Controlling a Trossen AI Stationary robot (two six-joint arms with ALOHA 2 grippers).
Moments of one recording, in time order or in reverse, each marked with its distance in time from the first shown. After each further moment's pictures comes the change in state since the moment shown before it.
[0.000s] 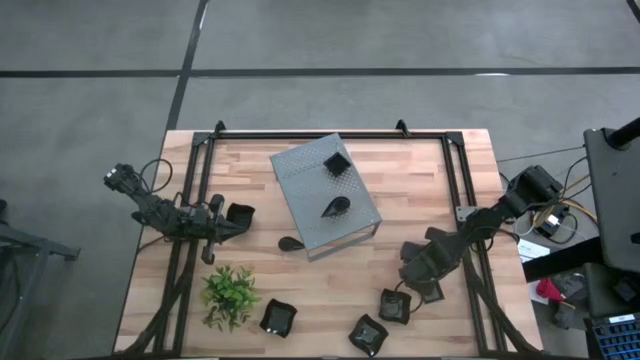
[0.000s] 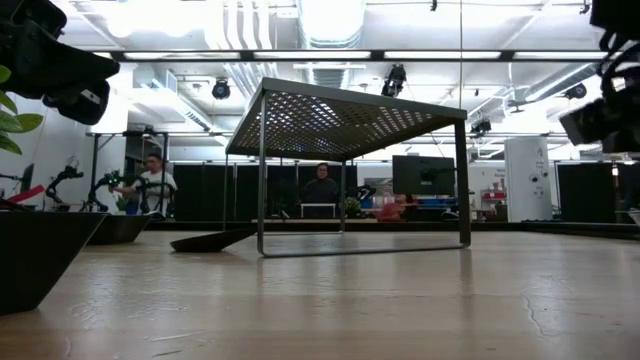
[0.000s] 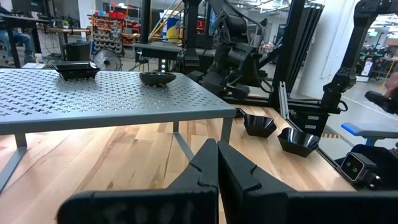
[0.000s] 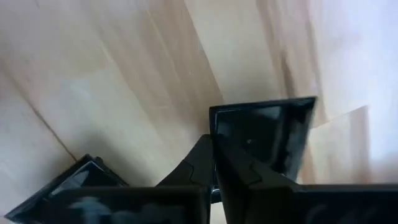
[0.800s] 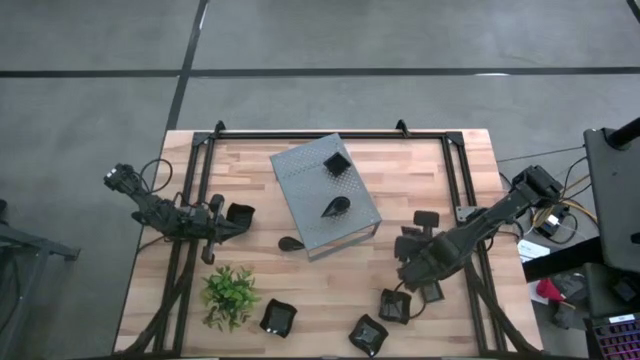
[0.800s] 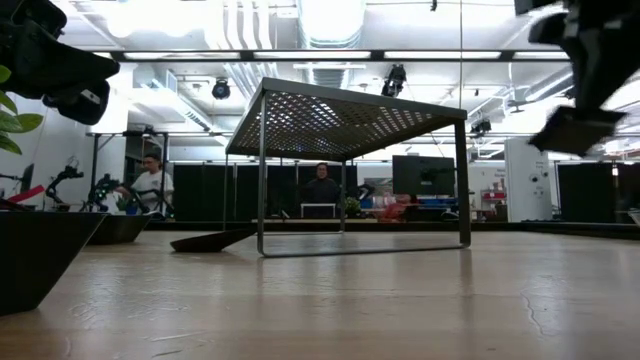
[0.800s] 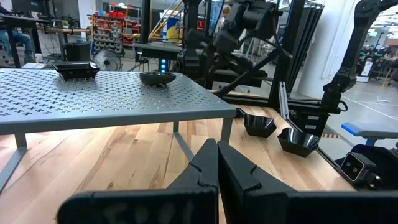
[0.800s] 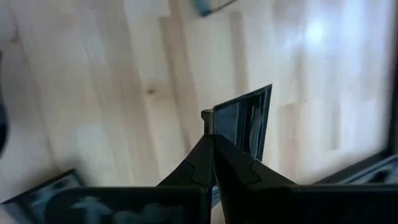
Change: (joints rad) left arm 0.000 0.000 0.000 0.000 0.000 0.000; right arm 0.001 0.000 0.402 -0.404 0.361 -0.269
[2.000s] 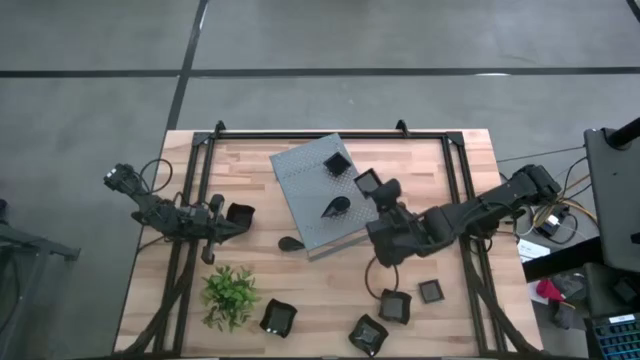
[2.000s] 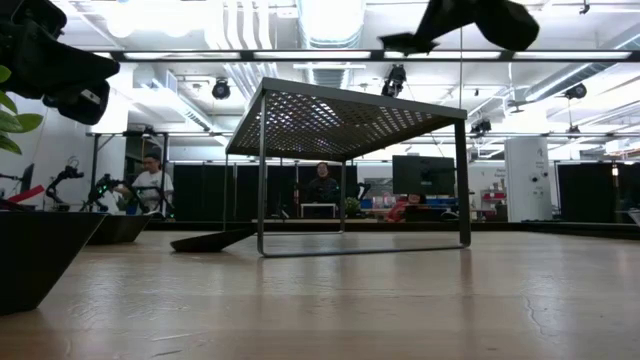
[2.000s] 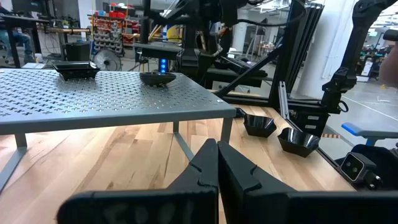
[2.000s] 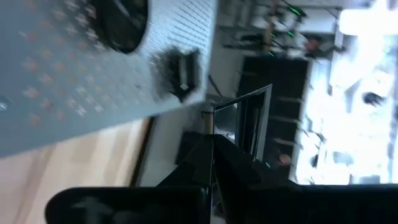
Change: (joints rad) left arm 0.000 0.000 0.000 0.000 0.000 0.000; right arm -0.191 -0.001 0.119 0.382 0.713 -1.176
